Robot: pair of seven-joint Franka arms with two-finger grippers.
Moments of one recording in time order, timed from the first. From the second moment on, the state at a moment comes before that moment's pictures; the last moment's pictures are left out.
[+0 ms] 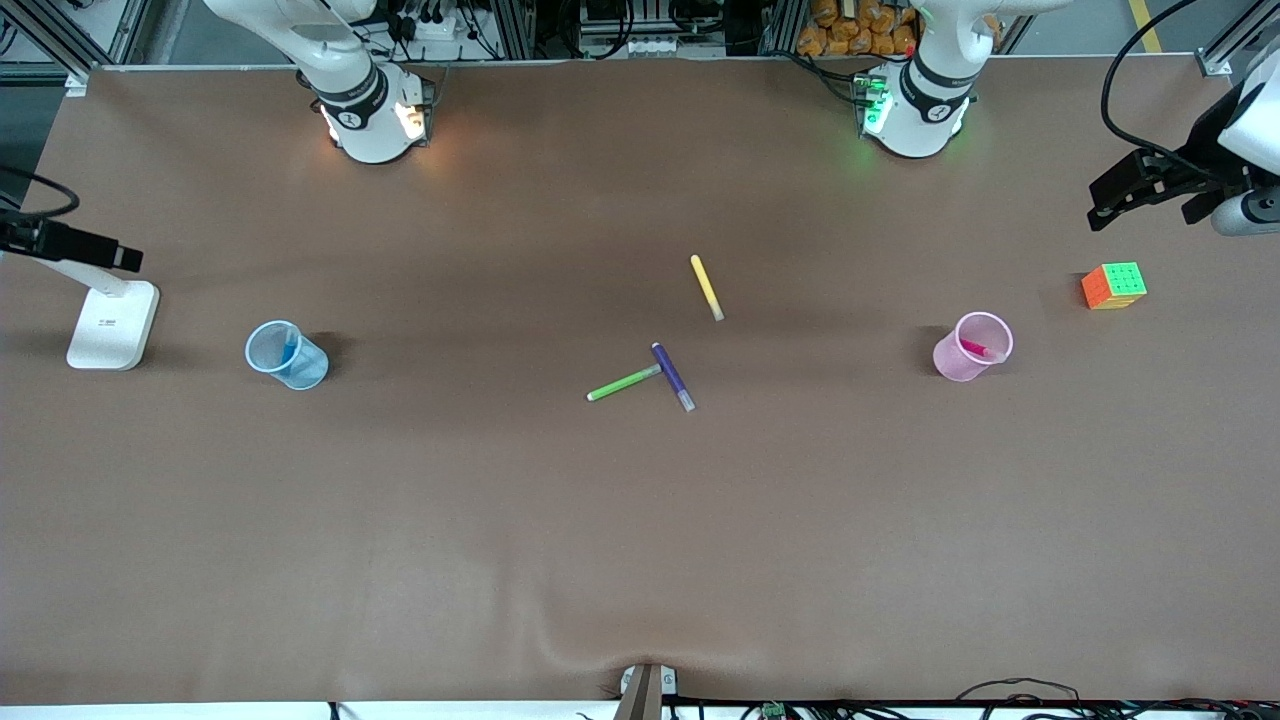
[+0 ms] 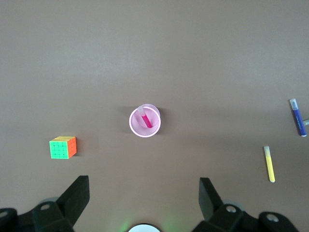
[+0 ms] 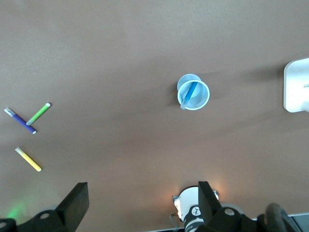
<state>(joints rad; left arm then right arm) -0.02 -0.11 -0.06 -1.62 0.05 1.52 -0.14 0.01 0.36 -0.10 -0.92 0.17 1.02 0.22</state>
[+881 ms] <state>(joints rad) -0.02 -0.12 -0.07 -1.63 0.05 1.49 -0.14 0.06 -0.05 -0.08 -1.49 0.04 1.34 0.08</state>
